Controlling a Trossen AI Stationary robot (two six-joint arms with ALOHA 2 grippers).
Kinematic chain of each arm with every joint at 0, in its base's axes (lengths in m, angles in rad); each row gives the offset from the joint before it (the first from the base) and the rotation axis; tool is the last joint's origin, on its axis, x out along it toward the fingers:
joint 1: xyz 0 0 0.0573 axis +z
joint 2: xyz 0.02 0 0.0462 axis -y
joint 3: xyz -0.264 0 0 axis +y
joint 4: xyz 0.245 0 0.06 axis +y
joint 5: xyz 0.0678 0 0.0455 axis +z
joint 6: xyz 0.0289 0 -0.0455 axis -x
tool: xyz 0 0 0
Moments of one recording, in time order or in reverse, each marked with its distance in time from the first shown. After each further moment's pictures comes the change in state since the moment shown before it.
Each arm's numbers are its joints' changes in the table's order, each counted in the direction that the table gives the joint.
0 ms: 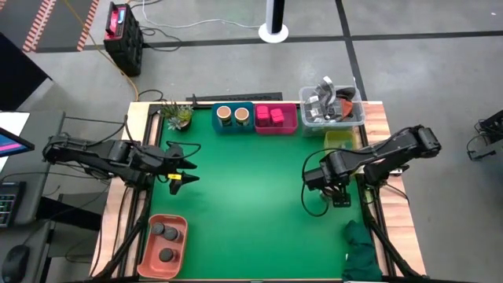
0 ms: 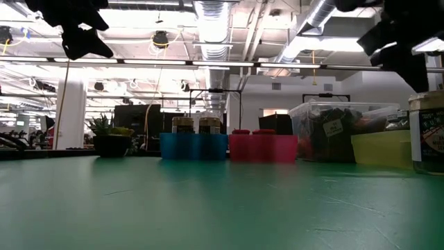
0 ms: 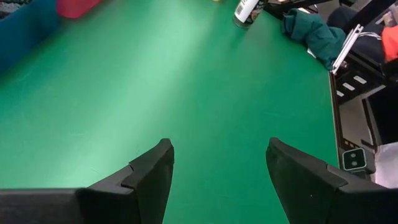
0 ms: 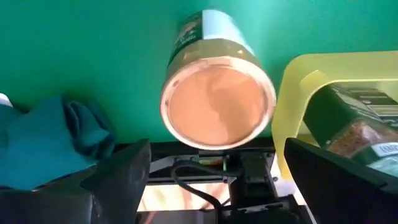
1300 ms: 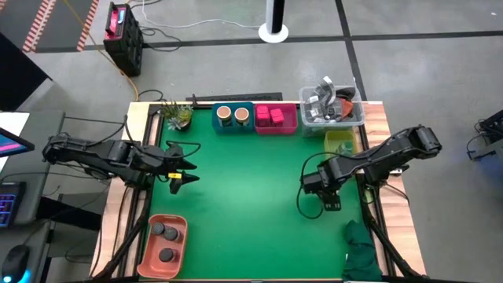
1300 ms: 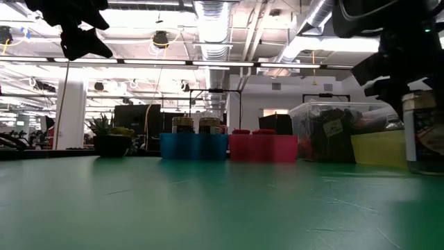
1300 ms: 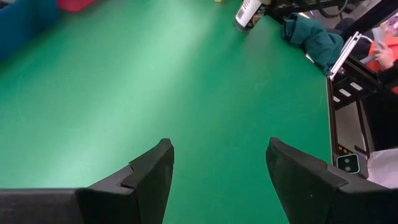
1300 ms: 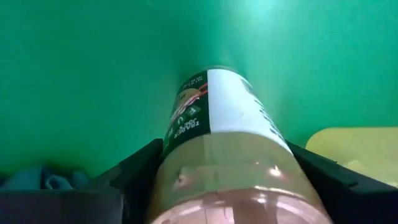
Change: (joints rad) left arm 0.000 0.000 0.000 -0.002 -0.002 0.043; right arm -0.006 0.001 0.220 -0.412 -0.003 0.003
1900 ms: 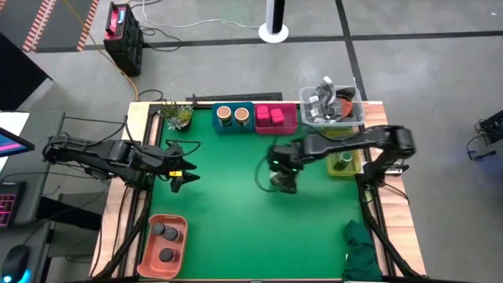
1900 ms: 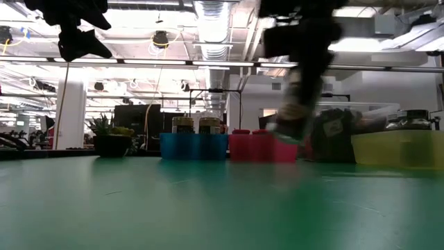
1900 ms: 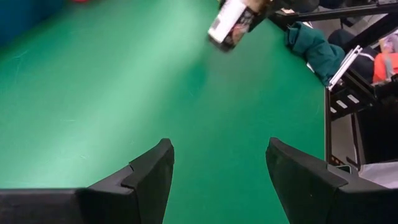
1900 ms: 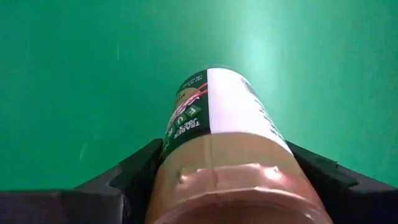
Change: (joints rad) left arm 0.000 -0.001 0.000 0.000 0.008 0.081; right arm -0.234 -0.226 -0.379 -0.239 -0.007 0.110
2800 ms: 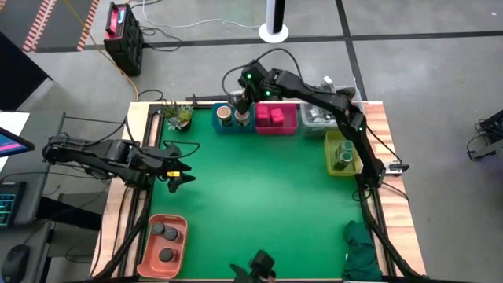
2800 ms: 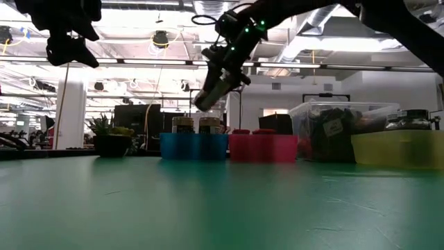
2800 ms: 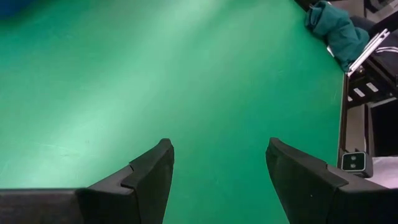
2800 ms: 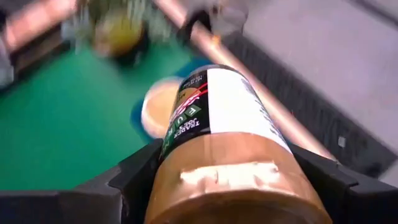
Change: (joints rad) left arm 0.000 0.025 0.000 0.120 -0.011 0.052; right arm -0.491 -0.530 -0.905 -0.084 -0.022 -0.039
